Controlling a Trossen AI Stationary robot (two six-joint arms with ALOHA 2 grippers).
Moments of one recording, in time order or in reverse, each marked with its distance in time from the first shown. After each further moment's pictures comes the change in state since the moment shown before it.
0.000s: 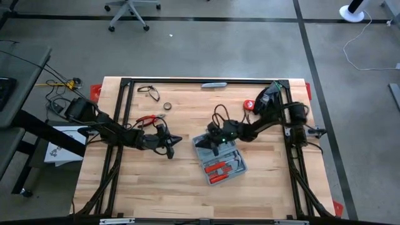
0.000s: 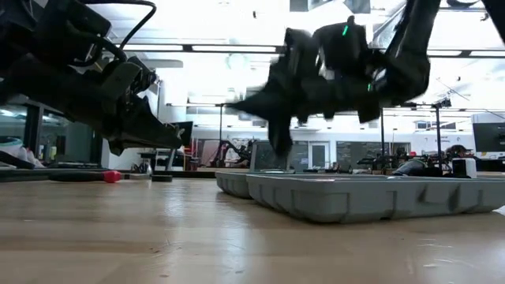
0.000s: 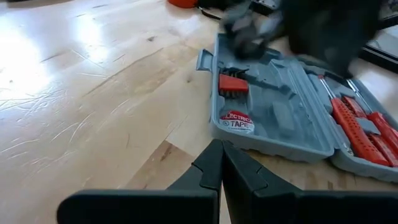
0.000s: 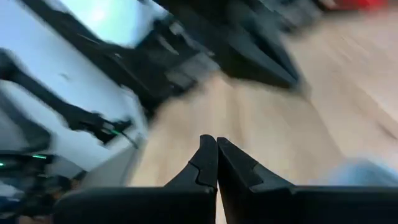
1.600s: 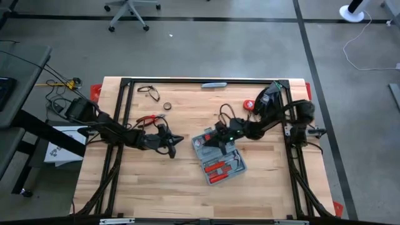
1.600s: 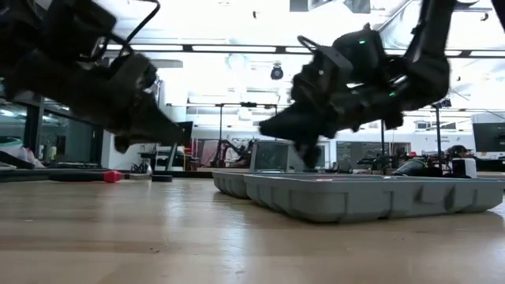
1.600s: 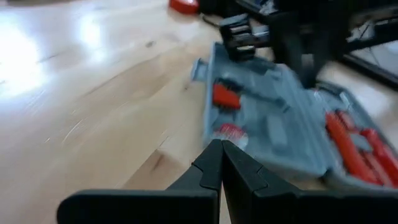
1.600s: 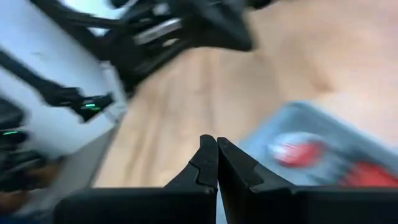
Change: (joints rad) left arm 0.005 0.012 0.036 -0.006 -0.010 -0.040; right arm -0.044 -0.087 -0.154 -0.037 -0.029 -0.081
